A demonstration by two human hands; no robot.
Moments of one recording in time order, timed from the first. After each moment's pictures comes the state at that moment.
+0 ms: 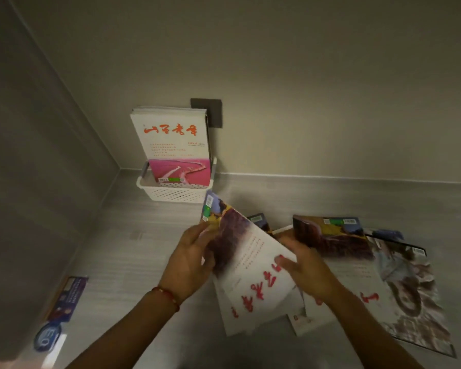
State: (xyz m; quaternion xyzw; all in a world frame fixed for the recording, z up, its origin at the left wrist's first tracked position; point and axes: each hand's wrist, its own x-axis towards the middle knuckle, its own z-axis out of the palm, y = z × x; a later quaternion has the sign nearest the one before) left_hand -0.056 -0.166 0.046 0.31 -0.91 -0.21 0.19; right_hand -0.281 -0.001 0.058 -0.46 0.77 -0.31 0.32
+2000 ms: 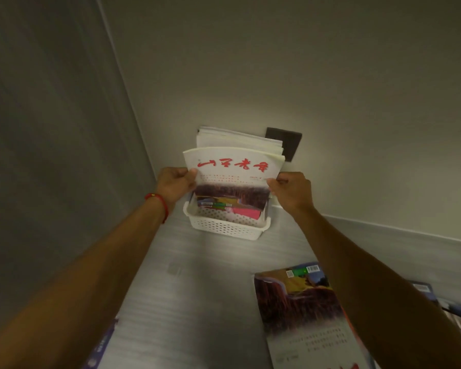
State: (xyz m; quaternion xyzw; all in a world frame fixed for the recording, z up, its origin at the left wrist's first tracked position) left_hand -0.033 -0.480 0.096 0.49 -0.59 -0.56 0.32; right_hand -0.275 -0.352 0.083 -0.40 0.82 -0.39 0.13
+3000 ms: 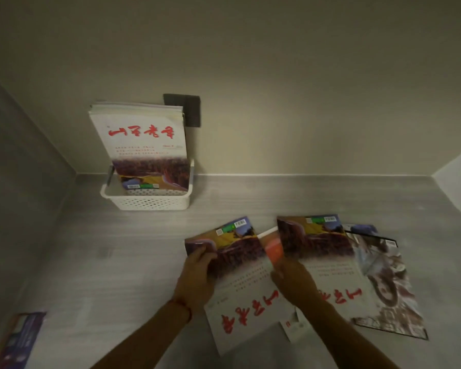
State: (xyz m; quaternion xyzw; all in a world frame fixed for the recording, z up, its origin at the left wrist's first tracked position) left_hand -0.095 -0.184 -0.042 0.33 -0.86 -0.38 0.06; right_hand -0.292 -0.011 -0.042 -0.34 0.90 -0.12 0.25
